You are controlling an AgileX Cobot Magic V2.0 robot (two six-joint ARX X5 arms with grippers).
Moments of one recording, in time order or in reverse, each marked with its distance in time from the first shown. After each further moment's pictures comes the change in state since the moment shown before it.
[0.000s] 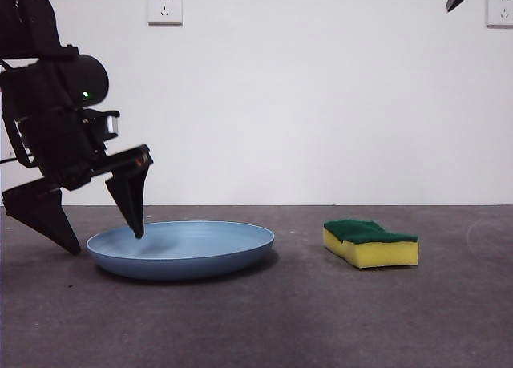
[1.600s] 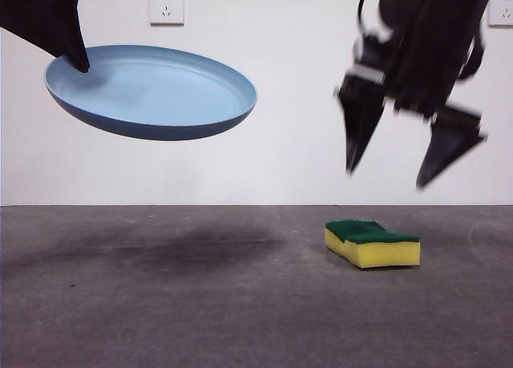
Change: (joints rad) left arm -0.030 -0.555 0.010 -0.130 -0.094 0.131; right arm 0.176 0.877 0.491 -0.332 0.003 -0.165
